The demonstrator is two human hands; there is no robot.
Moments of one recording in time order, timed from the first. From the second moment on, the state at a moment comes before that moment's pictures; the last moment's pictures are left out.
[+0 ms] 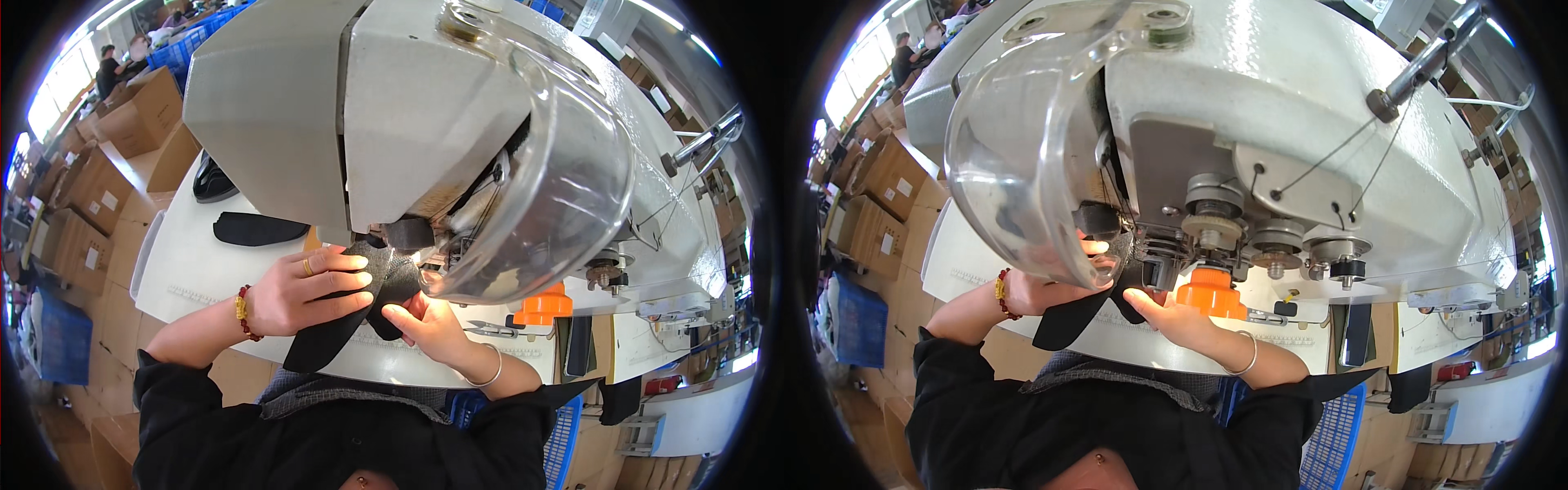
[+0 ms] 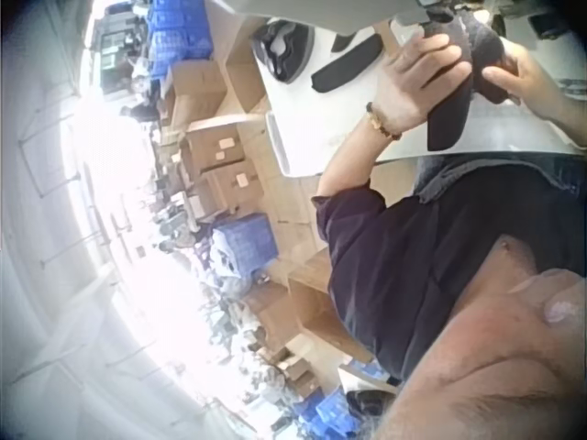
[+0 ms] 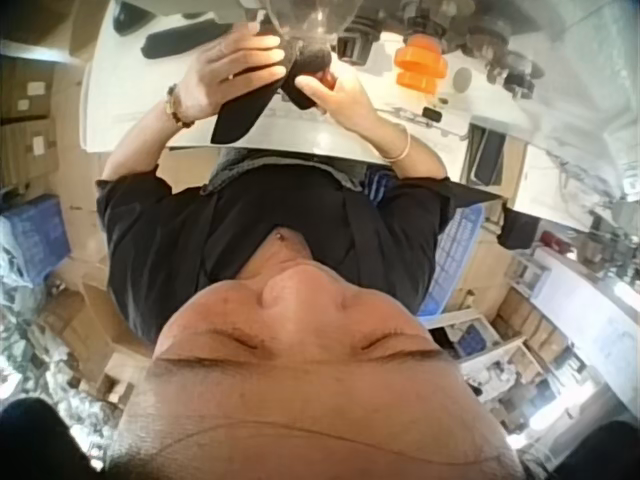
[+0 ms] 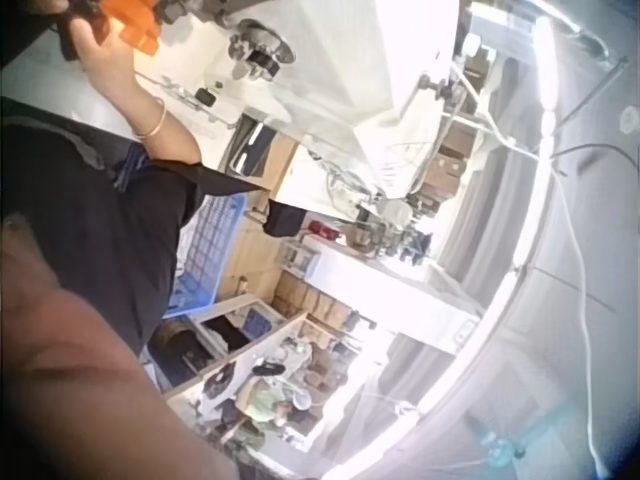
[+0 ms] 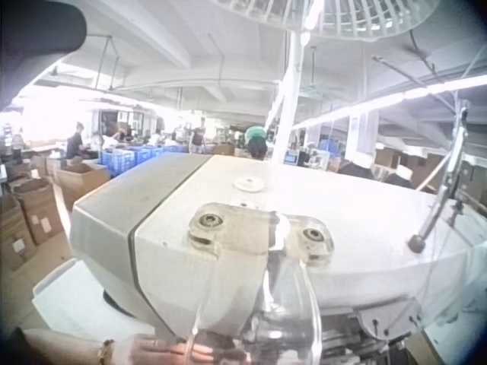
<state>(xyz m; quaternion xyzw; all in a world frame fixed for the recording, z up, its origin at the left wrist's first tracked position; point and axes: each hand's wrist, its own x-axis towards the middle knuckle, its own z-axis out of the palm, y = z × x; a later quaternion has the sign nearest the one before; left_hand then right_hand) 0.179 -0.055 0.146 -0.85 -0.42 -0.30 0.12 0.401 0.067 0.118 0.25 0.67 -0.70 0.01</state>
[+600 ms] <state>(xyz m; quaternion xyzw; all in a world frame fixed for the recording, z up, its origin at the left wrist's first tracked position) 0.194 -0.050 0.156 -0.85 -0.43 -0.24 0.17 0.393 0.036 0.075 0.14 0.81 -0.47 -0.33</state>
